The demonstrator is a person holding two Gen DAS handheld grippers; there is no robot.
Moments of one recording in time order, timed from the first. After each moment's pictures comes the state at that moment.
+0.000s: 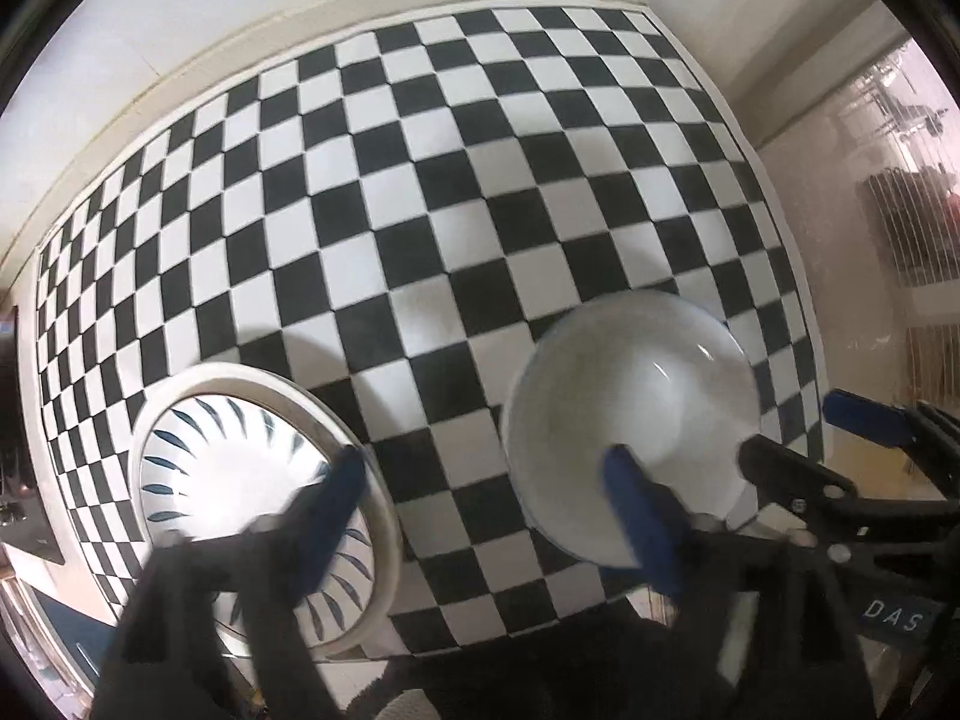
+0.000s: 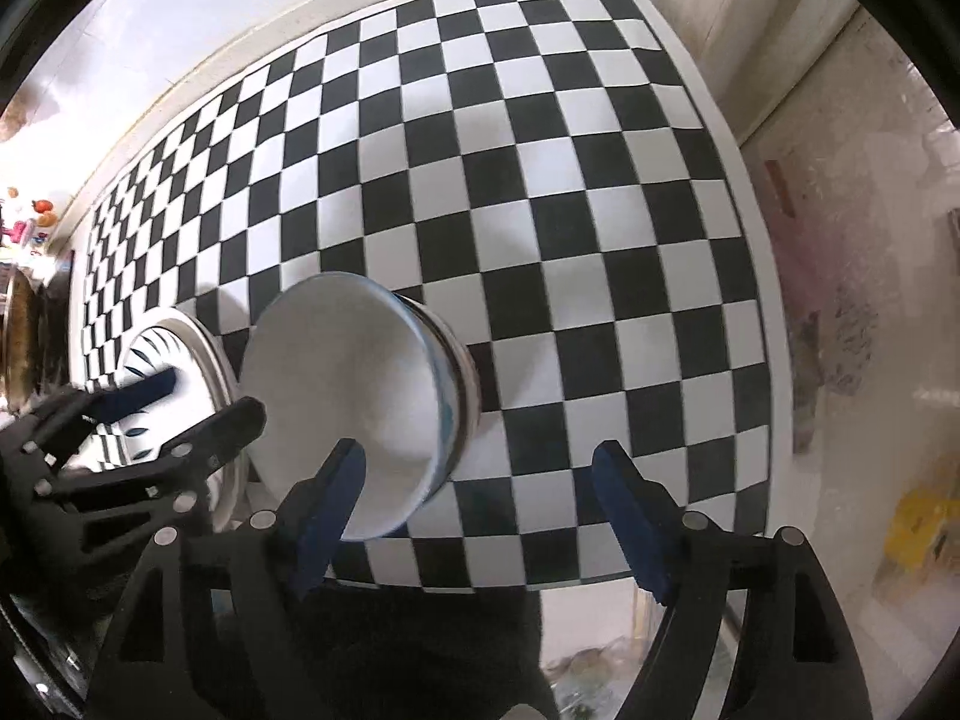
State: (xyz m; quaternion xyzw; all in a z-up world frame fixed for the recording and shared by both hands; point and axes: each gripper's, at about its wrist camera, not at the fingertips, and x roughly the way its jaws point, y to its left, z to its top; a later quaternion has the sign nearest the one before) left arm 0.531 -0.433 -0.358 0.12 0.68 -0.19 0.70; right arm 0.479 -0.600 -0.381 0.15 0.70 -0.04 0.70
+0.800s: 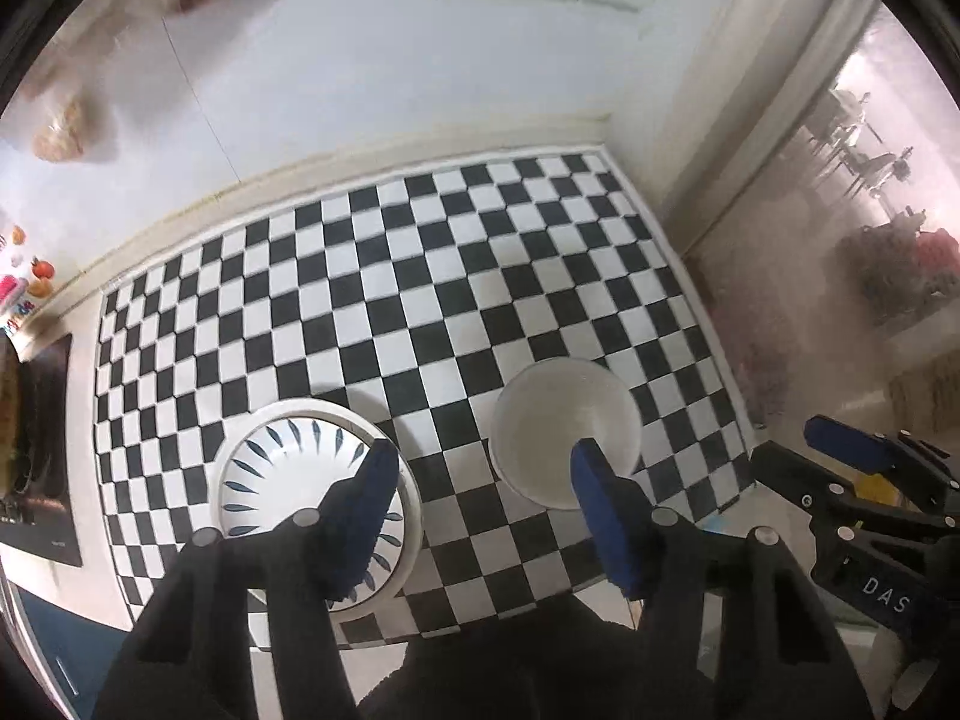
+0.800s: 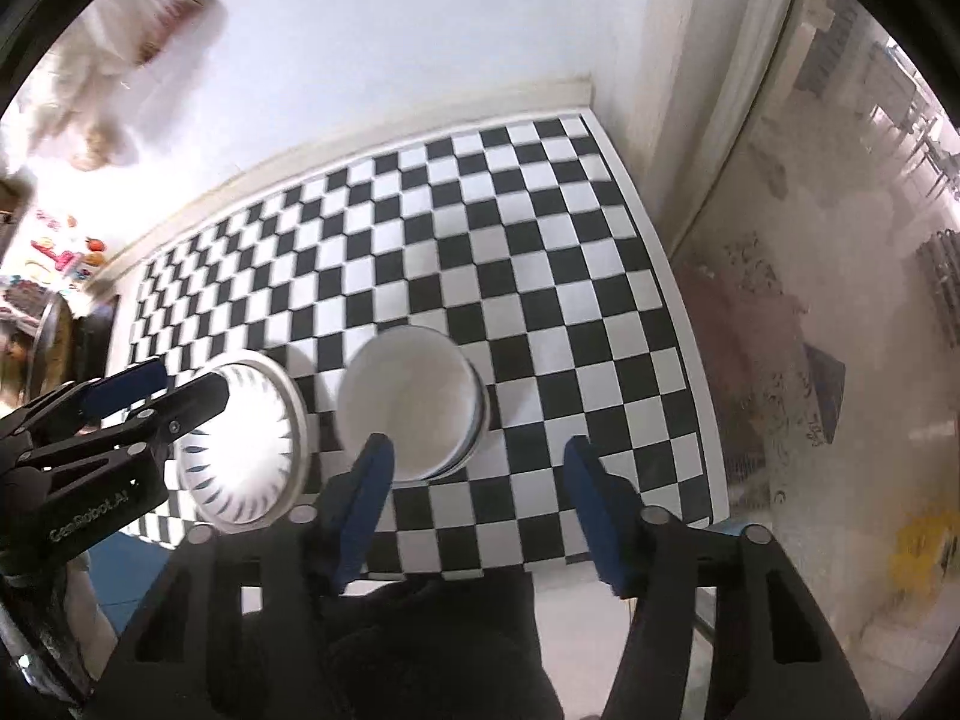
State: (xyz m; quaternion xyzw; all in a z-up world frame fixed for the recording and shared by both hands) left arm 0.479 -0.400 -0.221 0.09 0.57 -0.22 0.79; right arm 0.414 -0.583 -0.244 0.15 0.59 -0.06 0.79
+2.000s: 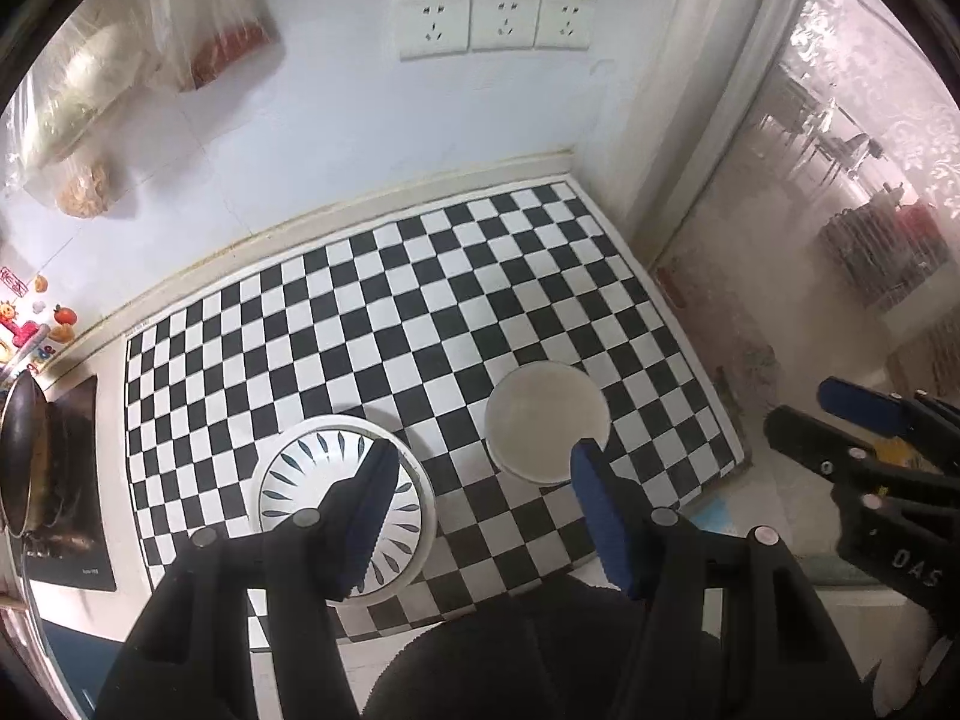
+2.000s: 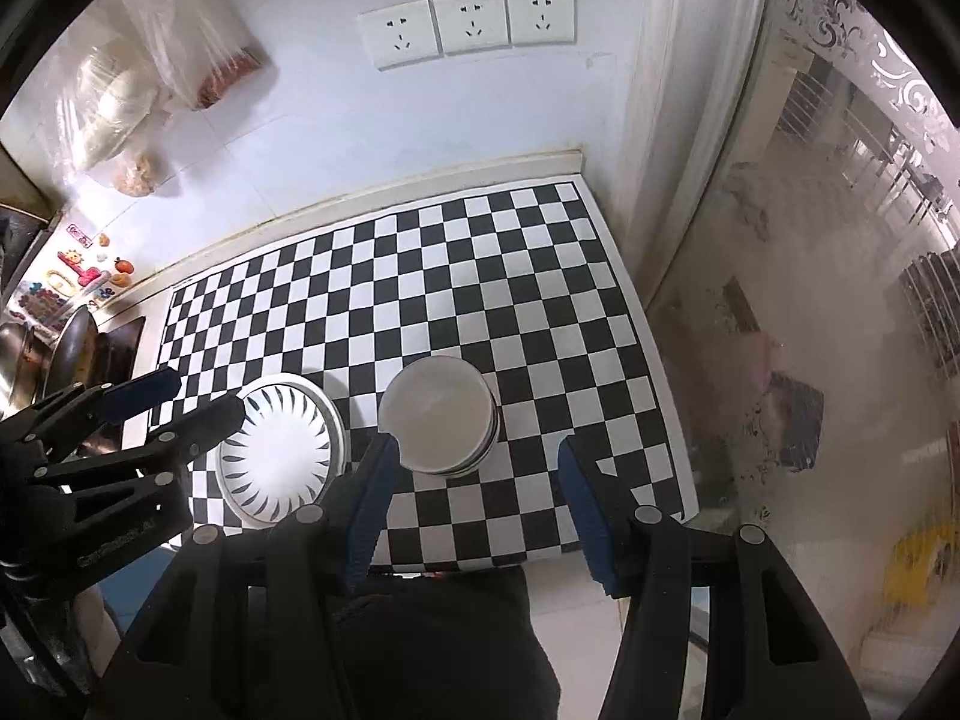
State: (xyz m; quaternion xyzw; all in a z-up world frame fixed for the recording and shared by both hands) left arm 0.447 -0.392 -0.174 0.12 0.54 -0.24 0.80; right arm 0.384 -0.568 -0.173 0.13 0.55 -0.08 0.82
